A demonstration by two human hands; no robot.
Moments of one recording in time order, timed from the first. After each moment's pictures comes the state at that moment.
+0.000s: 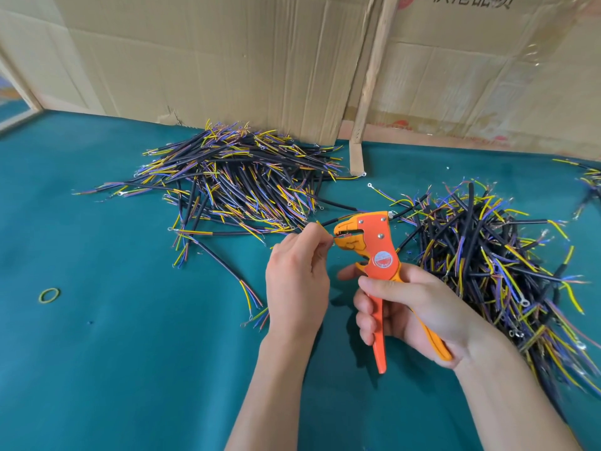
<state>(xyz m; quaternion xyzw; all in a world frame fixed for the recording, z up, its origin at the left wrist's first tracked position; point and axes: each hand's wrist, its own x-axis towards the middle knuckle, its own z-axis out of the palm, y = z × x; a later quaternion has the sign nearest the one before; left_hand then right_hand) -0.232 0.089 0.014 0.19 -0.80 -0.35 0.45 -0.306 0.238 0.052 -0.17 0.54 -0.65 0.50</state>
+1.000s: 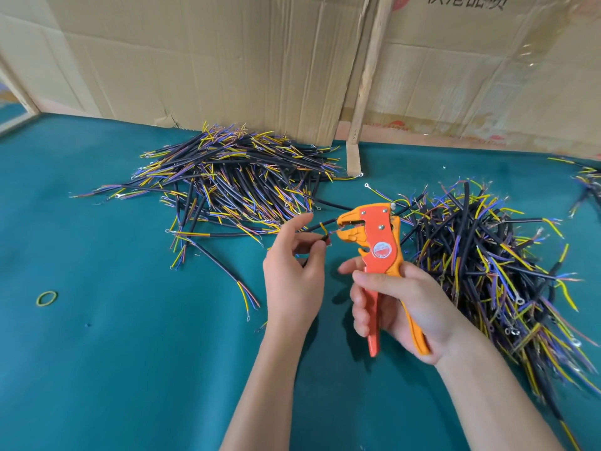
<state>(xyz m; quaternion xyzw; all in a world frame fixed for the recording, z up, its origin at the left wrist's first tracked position) -0.236 0.089 0.017 0.26 -0.69 -0.56 0.38 -0.304 0.231 0.044 -0.16 0.53 -0.69 0.47</state>
